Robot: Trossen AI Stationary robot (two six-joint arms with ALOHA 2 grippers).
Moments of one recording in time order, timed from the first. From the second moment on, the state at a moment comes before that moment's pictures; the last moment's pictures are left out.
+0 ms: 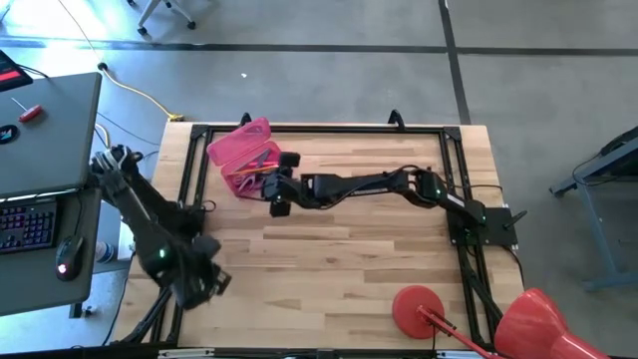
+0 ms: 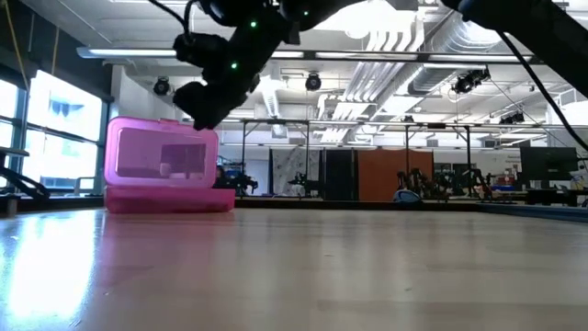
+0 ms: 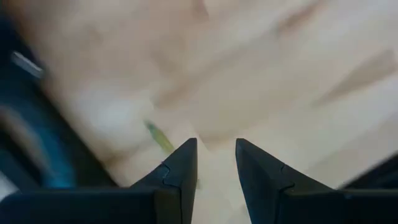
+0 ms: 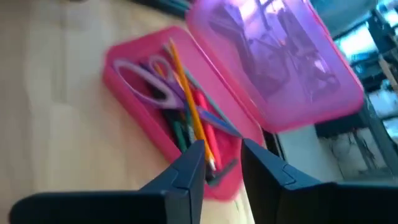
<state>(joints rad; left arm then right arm) -0.95 1.28 1.02 -1.20 -0.20 -1.99 -0.02 2.33 2.07 -0.41 0.59 -0.29</state>
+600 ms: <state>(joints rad) -1.07 1.46 0.74 -0.83 -0.01 -2.30 -0.08 2.33 2.07 -0.42 0.64 -0.27</state>
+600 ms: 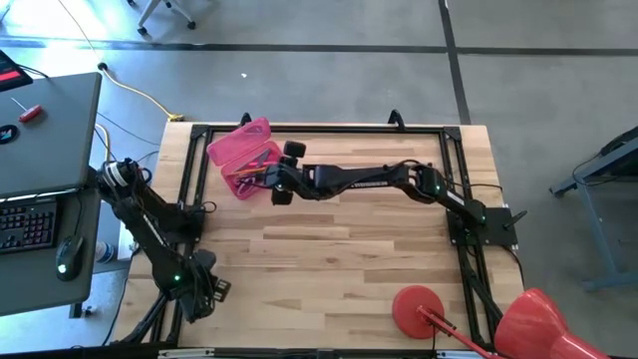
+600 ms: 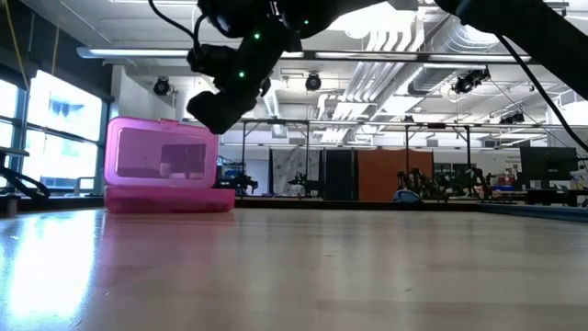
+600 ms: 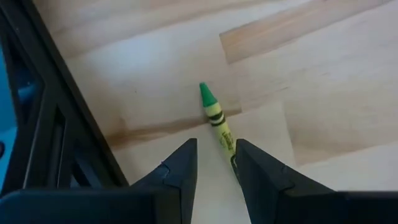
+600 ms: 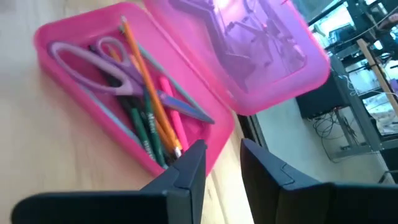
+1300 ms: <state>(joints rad) -1.07 1.53 0.75 -0.84 -0.09 -2.27 -0.05 2.33 2.07 -0.41 0.64 -0.30</state>
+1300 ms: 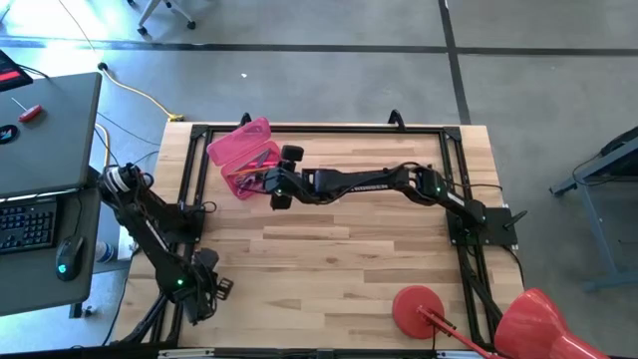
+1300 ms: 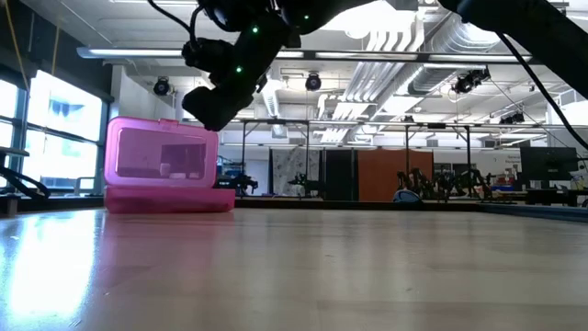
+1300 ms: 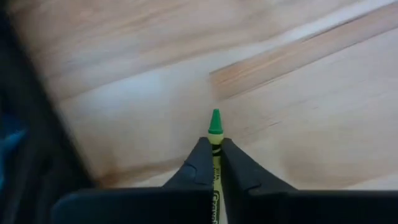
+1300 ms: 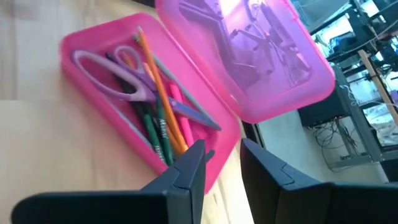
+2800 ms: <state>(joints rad) -0.64 1.56 0.59 -0.43 -0.63 -1.48 0.18 1.74 1.95 -1.03 0.68 -0.09</state>
